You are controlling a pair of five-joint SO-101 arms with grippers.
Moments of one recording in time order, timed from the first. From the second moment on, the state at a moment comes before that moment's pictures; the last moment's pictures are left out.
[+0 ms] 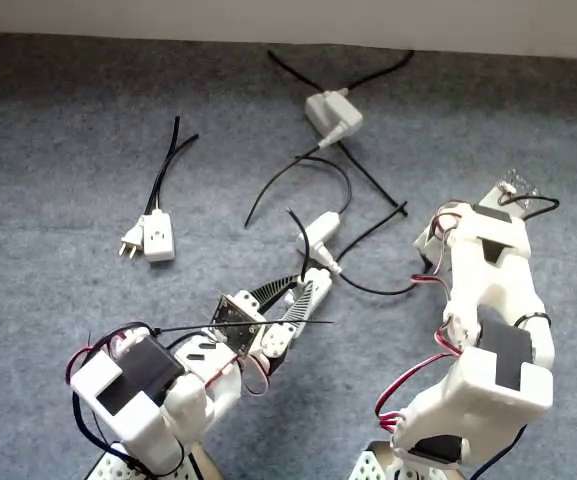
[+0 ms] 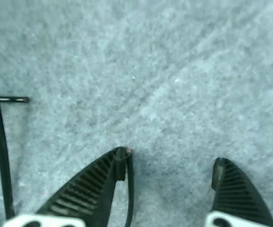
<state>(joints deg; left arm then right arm) 35.7 7.7 95.8 -81.4 5.5 12.8 13.0 23.9 47.9 -25.3</state>
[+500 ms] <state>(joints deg) 37.4 7.7 95.8 -80.8 6.0 12.8 13.0 23.9 47.9 -25.3</state>
